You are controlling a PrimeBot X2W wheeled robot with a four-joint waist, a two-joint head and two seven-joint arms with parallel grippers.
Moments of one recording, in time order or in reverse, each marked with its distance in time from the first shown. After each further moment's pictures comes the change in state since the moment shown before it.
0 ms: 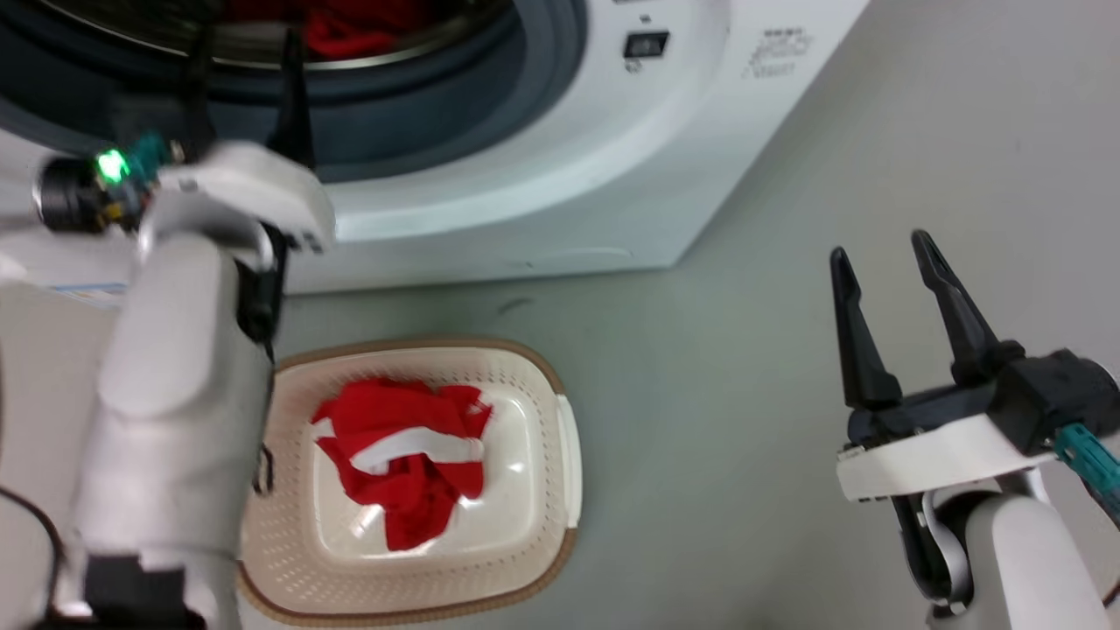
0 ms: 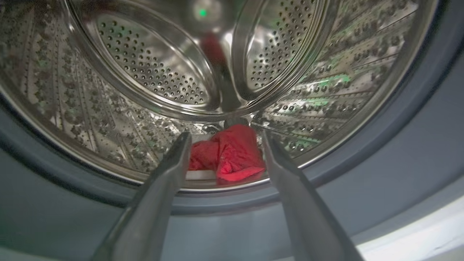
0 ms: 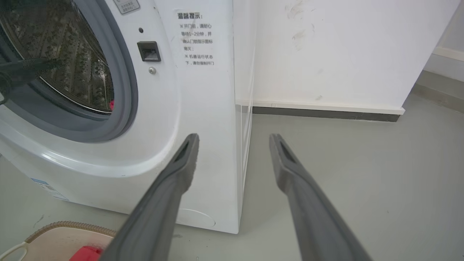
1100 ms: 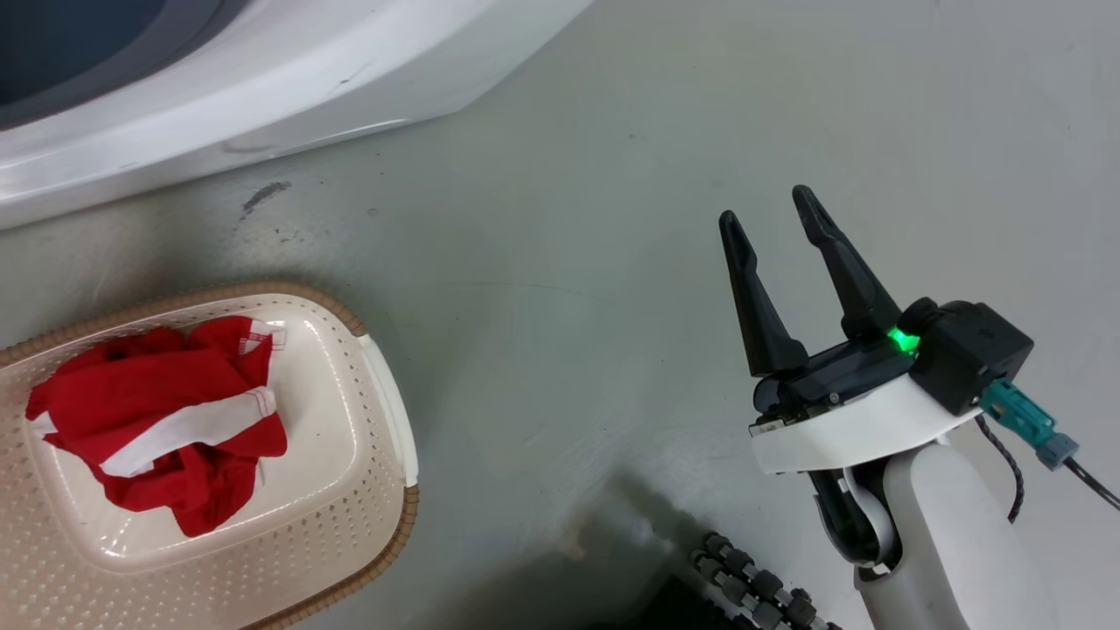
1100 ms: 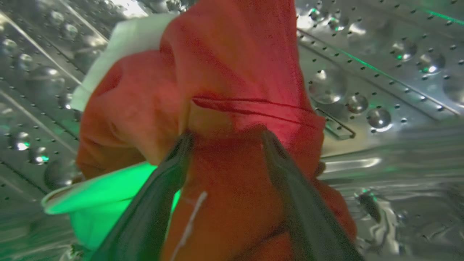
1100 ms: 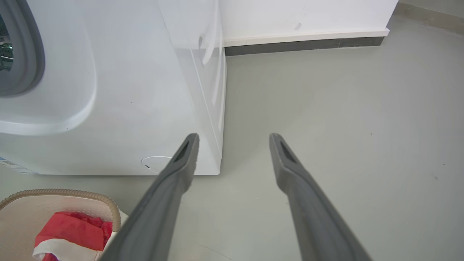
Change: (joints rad) left arm -0.735 0.295 -0.111 0.503 0.080 -0.076 0.702; right arm -0.156 -0.001 0.198 0.129 0.193 0.000 -0.100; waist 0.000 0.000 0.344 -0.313
